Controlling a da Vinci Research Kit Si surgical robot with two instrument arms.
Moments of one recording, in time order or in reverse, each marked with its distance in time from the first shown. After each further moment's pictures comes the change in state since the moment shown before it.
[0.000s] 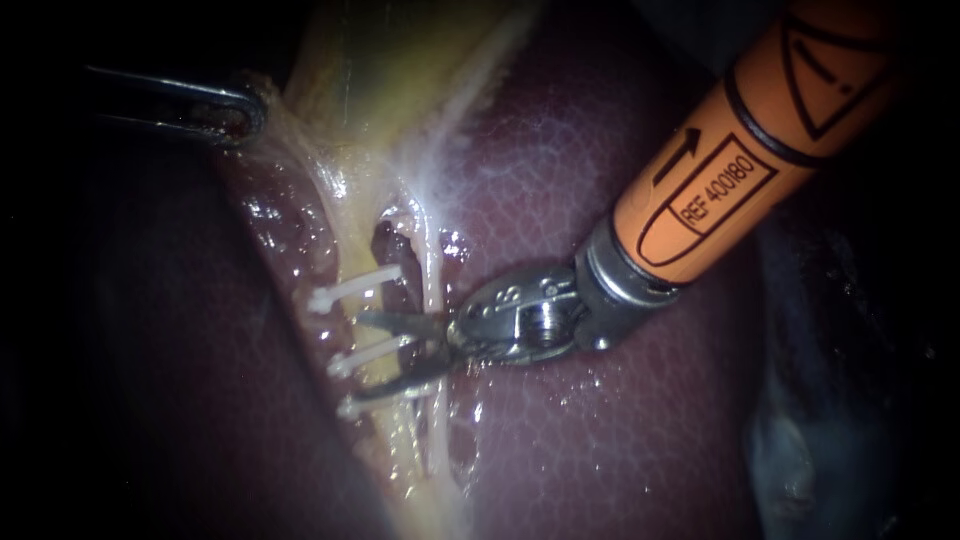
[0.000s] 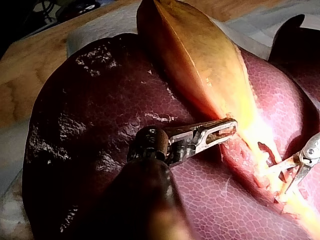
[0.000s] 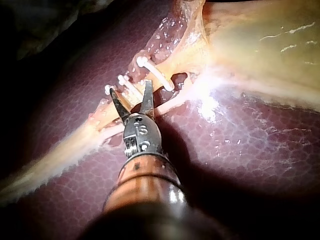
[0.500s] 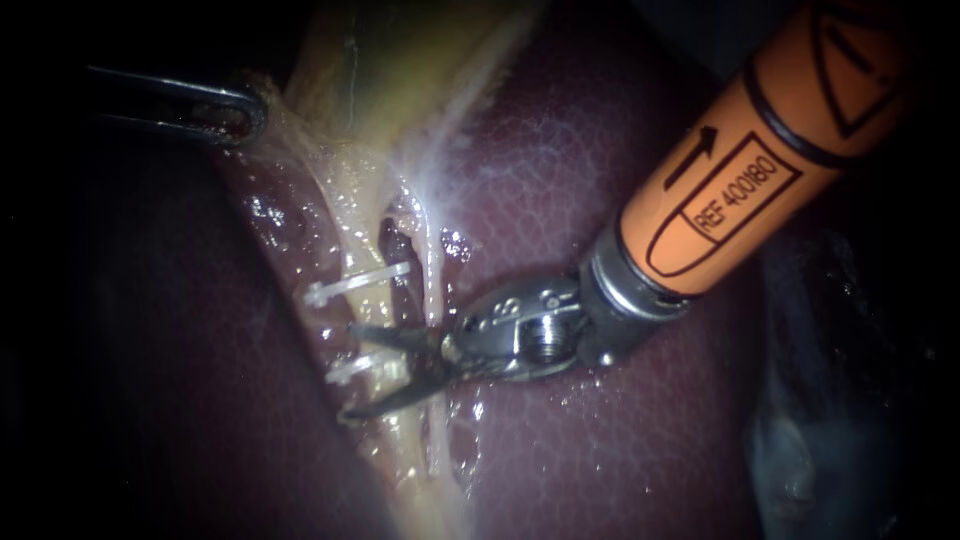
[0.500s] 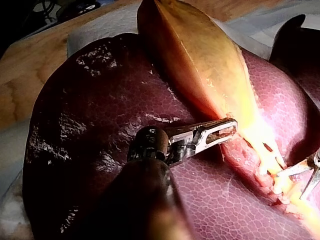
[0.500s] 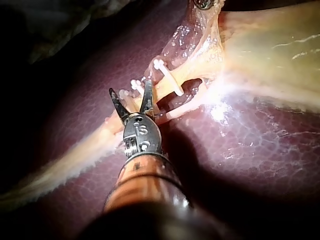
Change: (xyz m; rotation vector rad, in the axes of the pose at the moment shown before) right arm 0.003 -0.004 -0.003 0.027 0.015 0.003; left arm 0.000 0.000 0.000 0.000 0.000 0.001
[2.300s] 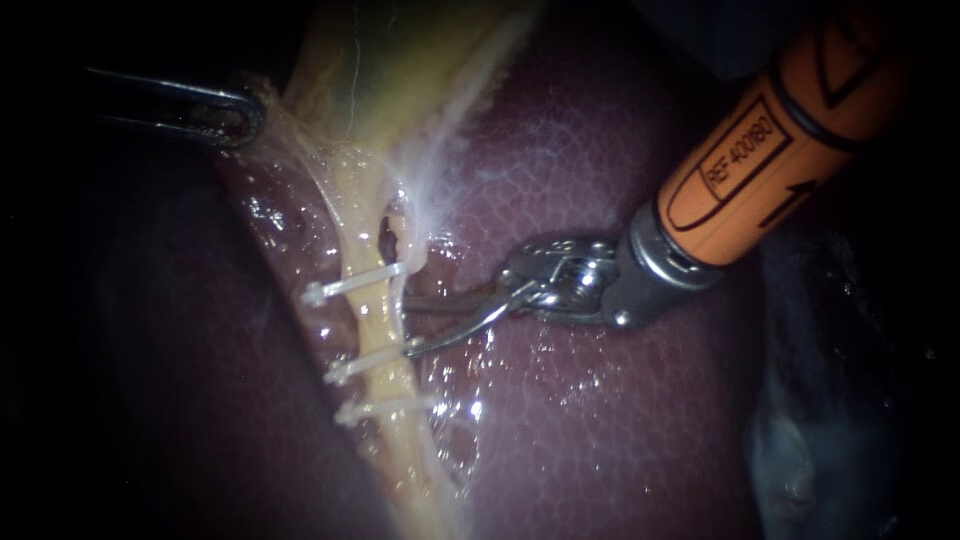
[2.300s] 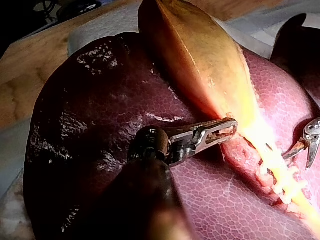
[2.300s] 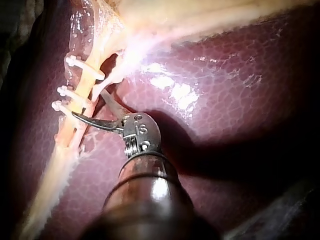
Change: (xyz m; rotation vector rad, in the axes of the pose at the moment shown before) right arm -0.006 0.008 -0.002 0.383 0.181 0.327; left arm 0.000 0.000 0.000 0.001 0.000 0.001
